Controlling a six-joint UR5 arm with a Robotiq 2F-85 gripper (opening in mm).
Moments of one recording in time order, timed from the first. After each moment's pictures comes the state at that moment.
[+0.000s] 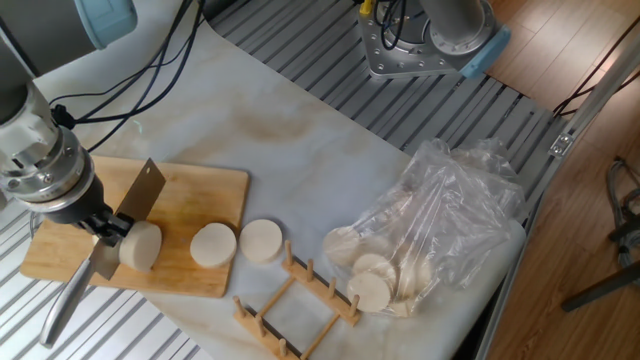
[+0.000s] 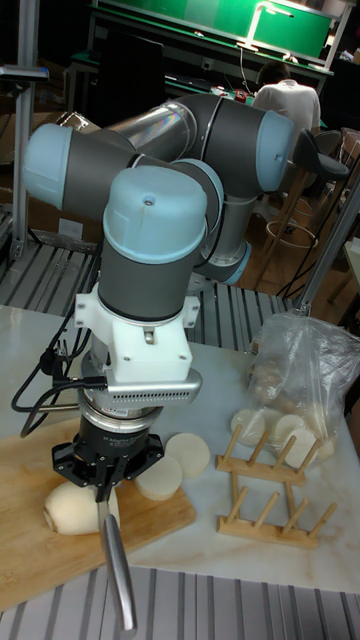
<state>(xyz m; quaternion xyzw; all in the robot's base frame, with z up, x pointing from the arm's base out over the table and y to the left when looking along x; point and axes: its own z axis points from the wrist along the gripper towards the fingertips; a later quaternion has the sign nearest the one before) 0.750 -0.060 0.108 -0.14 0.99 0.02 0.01</state>
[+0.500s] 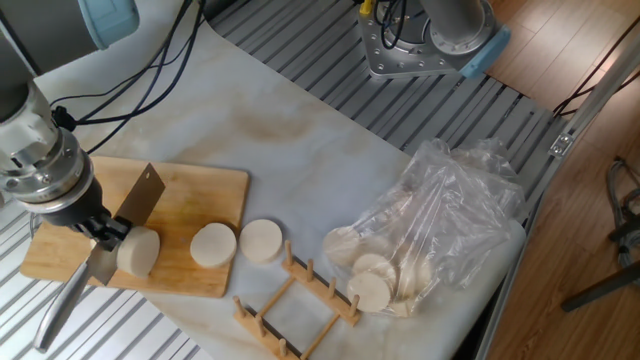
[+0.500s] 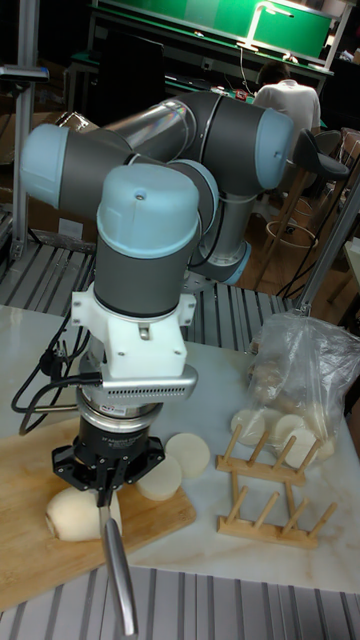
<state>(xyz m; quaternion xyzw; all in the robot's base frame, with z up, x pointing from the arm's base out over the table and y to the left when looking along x) 0.752 -0.059 0.105 -0.14 0.99 0.03 0.02</state>
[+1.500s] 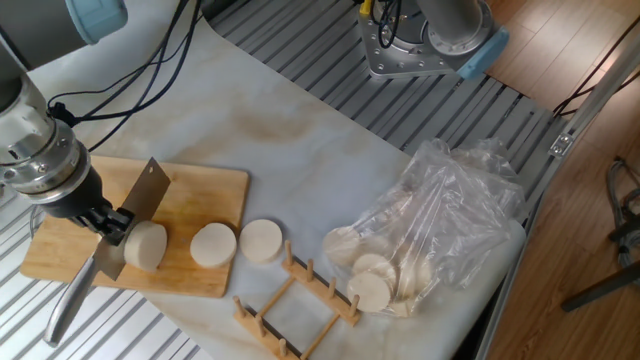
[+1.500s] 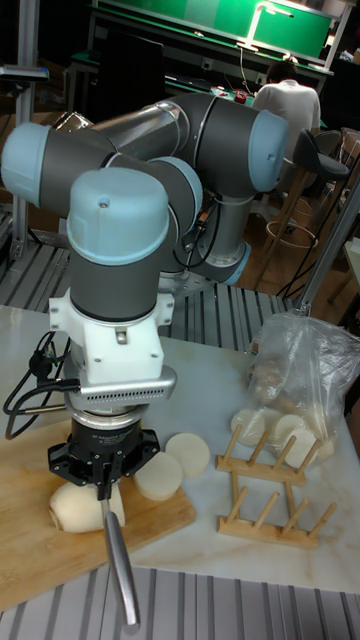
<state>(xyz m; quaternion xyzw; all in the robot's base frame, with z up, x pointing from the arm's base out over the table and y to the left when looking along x) 0.739 -0.068 0.103 -0.15 0.99 0.05 0.00</state>
